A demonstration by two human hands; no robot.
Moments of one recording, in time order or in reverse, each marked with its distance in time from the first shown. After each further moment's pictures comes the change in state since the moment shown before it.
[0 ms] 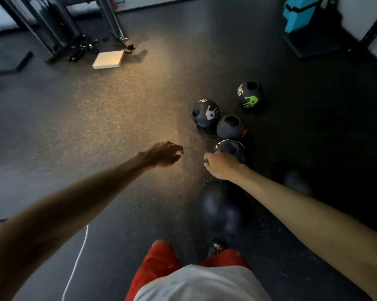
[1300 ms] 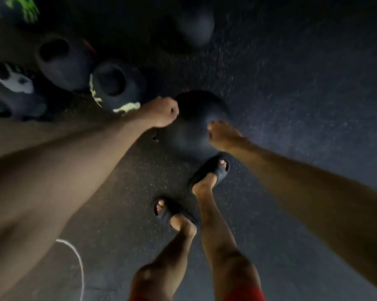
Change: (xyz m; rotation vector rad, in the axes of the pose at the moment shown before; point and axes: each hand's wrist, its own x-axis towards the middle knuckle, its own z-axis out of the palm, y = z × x) left_hand 0.341 0.035 0.301 0.215 -0.530 0.972; right_hand 0.117 0.044 0.384 0.710 0.111 1.349
